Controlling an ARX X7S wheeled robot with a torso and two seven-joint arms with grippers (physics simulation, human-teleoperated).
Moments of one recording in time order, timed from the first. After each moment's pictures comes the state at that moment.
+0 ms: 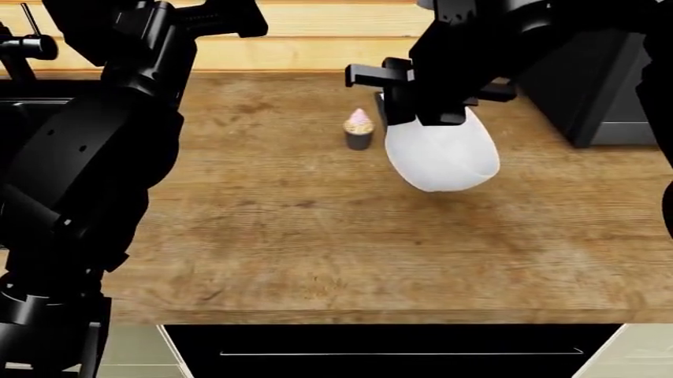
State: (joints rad) left arm -1.10 -0.35 0.35 0.01 -0.79 -0.36 -0.33; right arm 2.03 0.17 -1.48 1.19 2.35 1.33 0.61
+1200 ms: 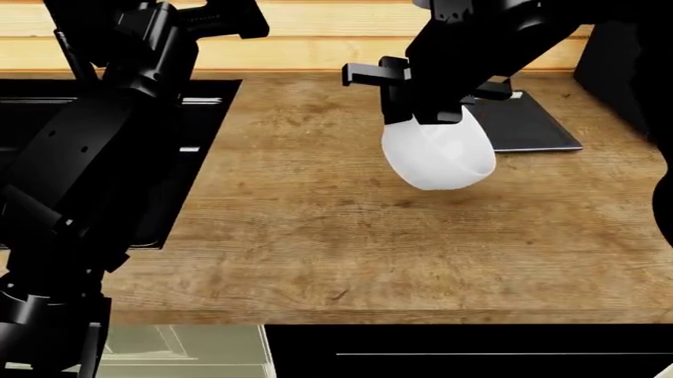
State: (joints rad) left arm -1.10 -0.35 0.36 0.00 -0.79 -0.35 -0.33; right arm 2.05 0.13 -1.55 1.25 2.31 1.35 0.49
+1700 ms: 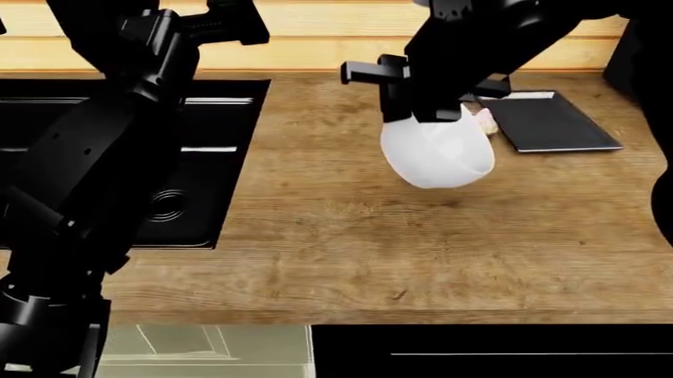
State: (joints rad) left arm -1.09 -0.36 0.36 -0.01 -0.80 -0.36 -0.34; right arm 2.06 0.11 -1.58 1.27 2.30 1.35 0.45
